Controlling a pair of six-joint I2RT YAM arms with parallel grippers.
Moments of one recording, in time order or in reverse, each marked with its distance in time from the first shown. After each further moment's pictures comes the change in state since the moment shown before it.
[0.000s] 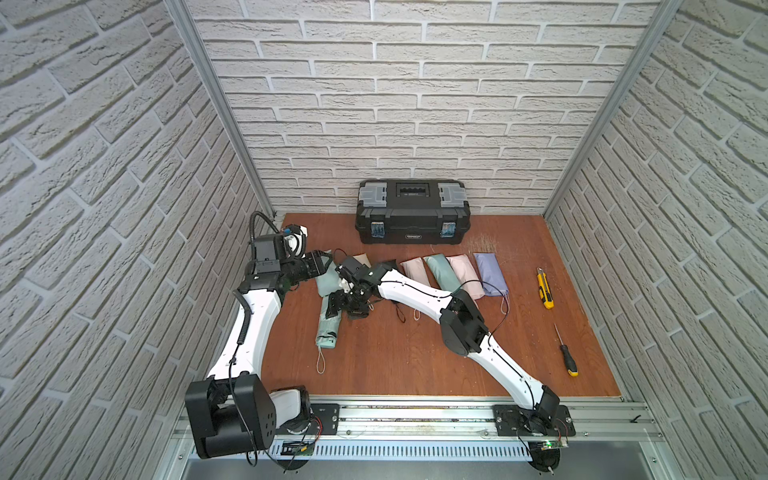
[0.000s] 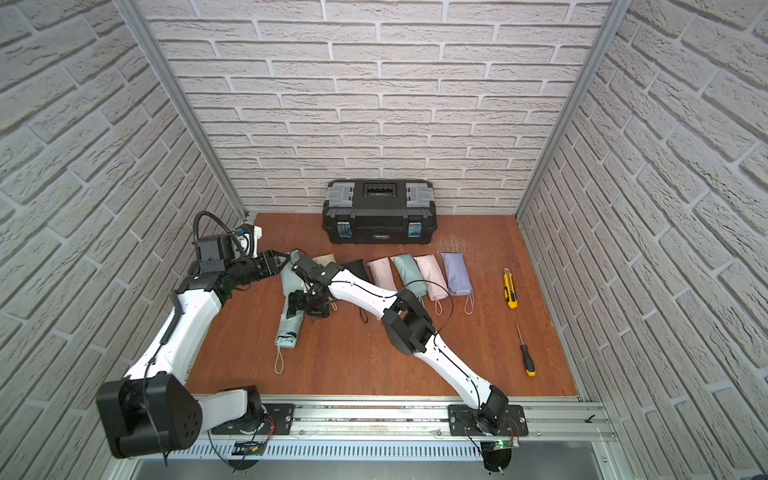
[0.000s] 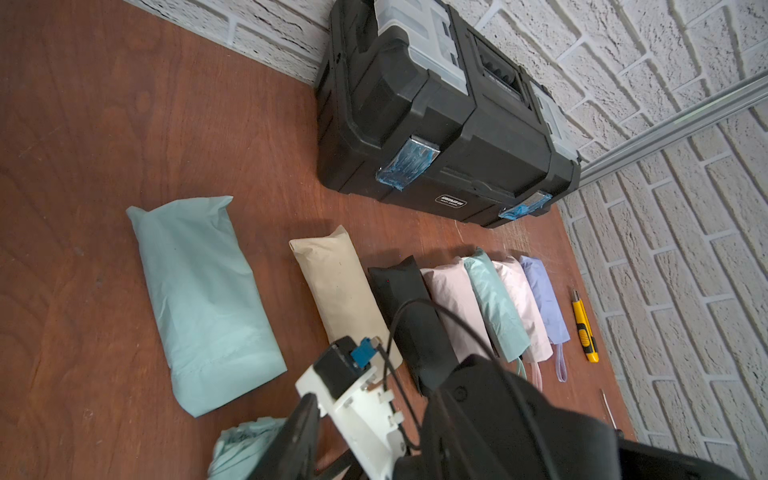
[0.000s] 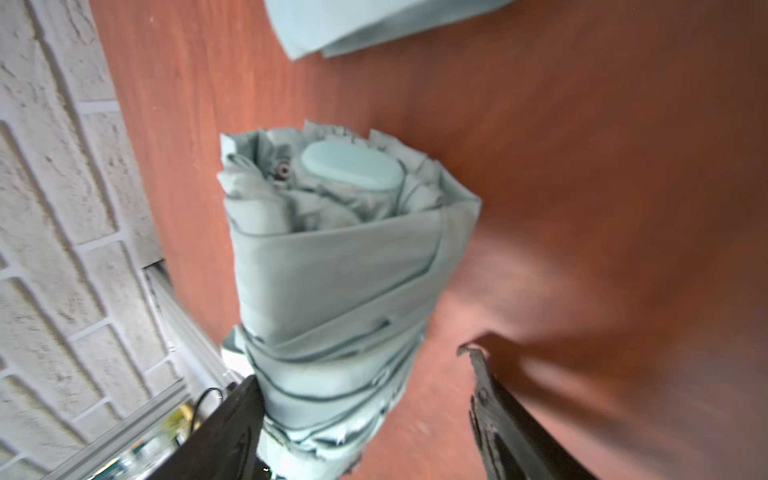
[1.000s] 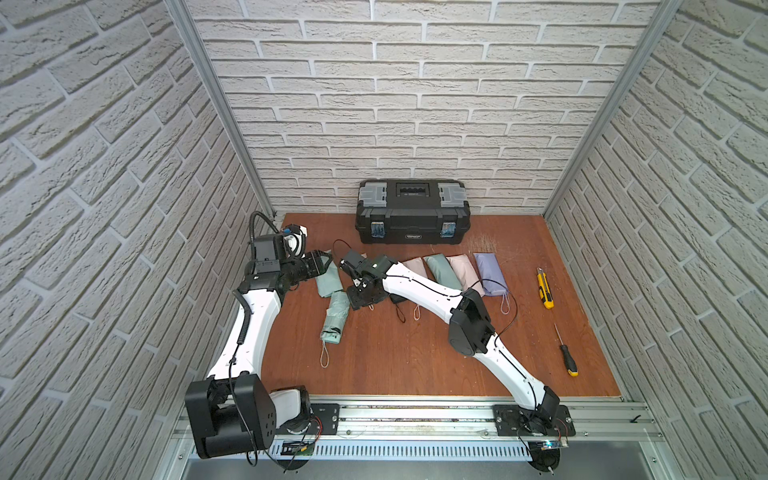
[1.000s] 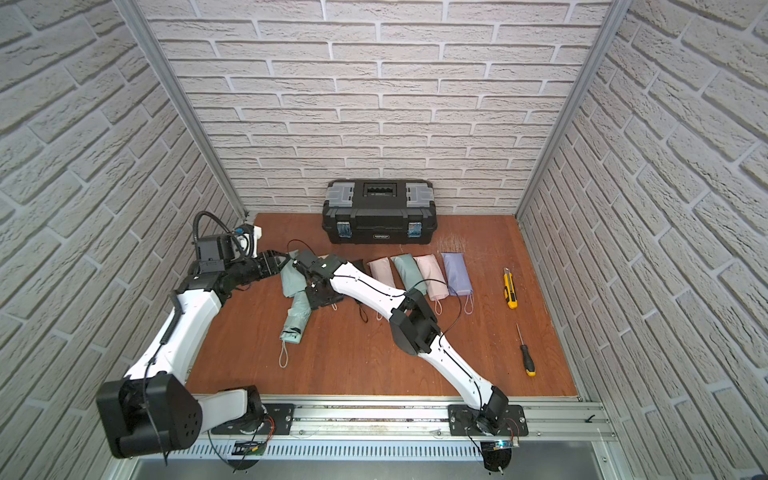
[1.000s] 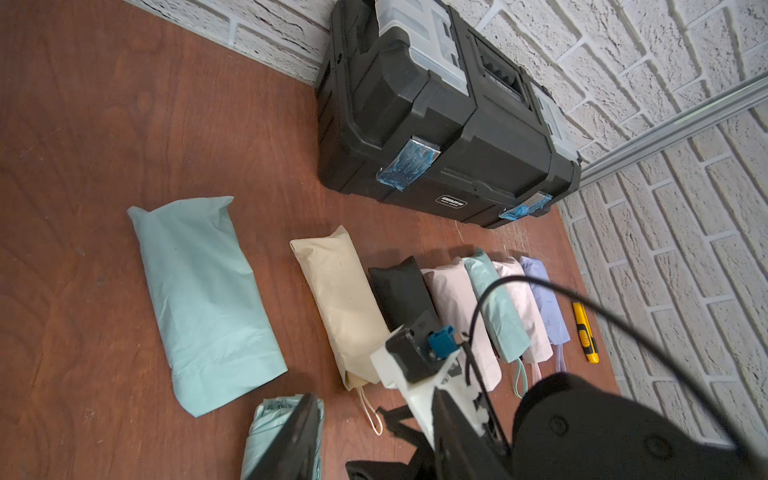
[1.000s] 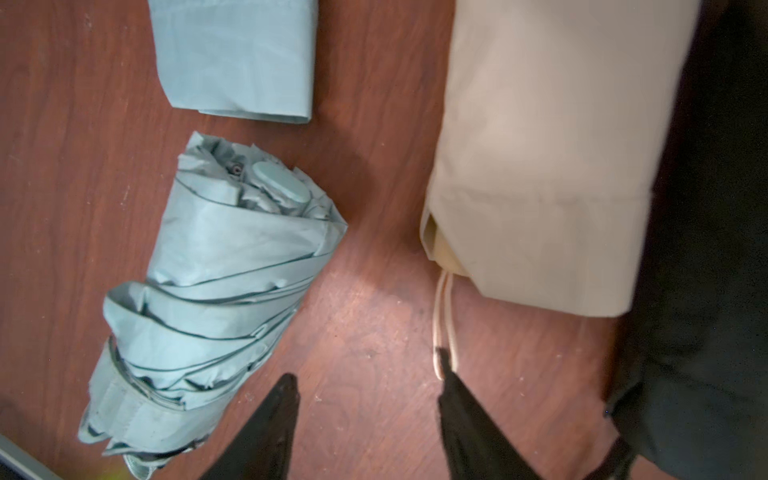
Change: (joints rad) left arm 0.002 0.000 0.000 0.000 0.001 0.000; right arm 0.019 -0.032 0.085 -0.222 0.386 -0.266
